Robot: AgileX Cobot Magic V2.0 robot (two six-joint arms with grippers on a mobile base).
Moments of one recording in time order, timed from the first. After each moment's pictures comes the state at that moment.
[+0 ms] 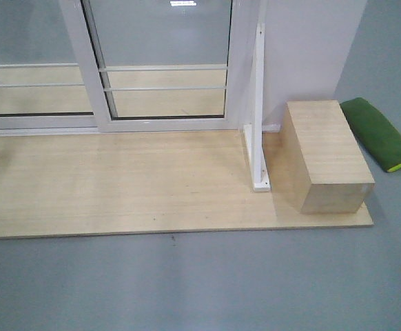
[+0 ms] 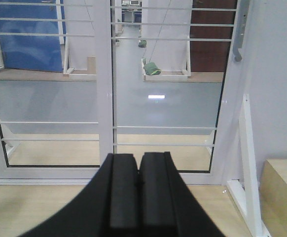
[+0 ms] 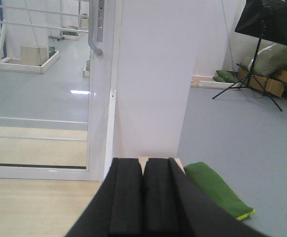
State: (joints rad) left arm 0.01 -0.01 0.03 -0.03 0.13 -0.03; right arm -0.06 -0.01 0.03 -0.11 0.13 -0.02
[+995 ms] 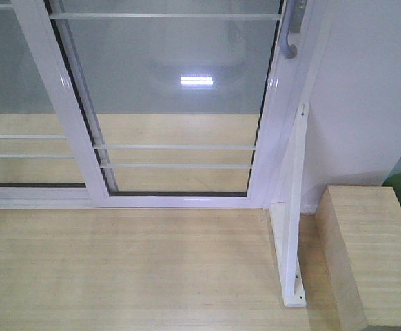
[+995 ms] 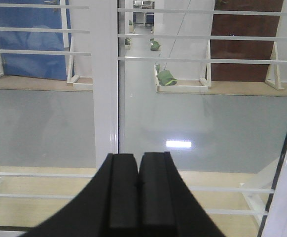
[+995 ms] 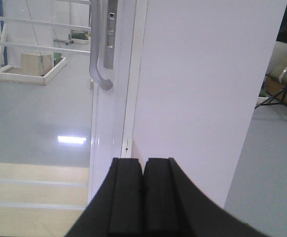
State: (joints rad) left arm 0.01 -0.01 0.03 -0.03 0.13 -0.03; right arm -0.06 -0.01 0.03 -0.11 0.13 -0.02
